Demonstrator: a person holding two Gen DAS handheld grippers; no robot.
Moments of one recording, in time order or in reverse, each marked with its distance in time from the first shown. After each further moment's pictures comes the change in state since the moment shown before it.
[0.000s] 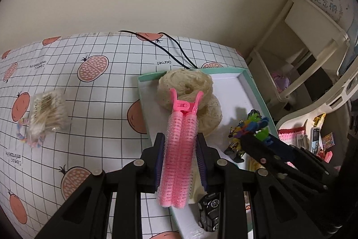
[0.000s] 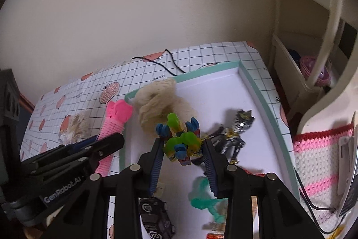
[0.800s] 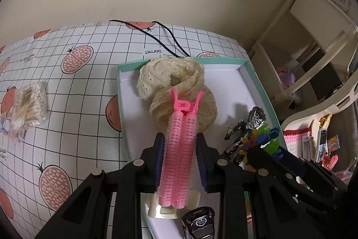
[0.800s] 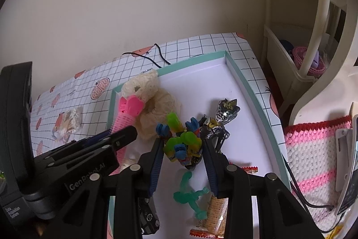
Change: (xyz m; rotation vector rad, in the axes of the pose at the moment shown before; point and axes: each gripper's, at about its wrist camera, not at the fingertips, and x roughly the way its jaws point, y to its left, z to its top) left arm 0.033 -0.020 -0.003 -0.017 0.028 0.007; right arm 0.005 -0.015 -0.006 0.012 0.034 -0.015
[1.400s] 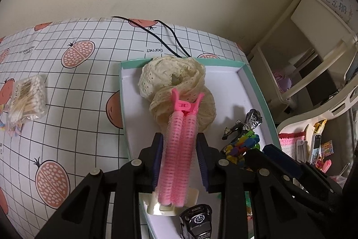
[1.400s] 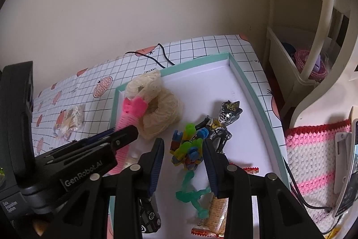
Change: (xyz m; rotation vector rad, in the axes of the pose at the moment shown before) left arm -0.006 0.007 0.000 -0.033 0.000 -0.037; right arm -0.005 0.003 0.002 -0.017 -0.002 0.004
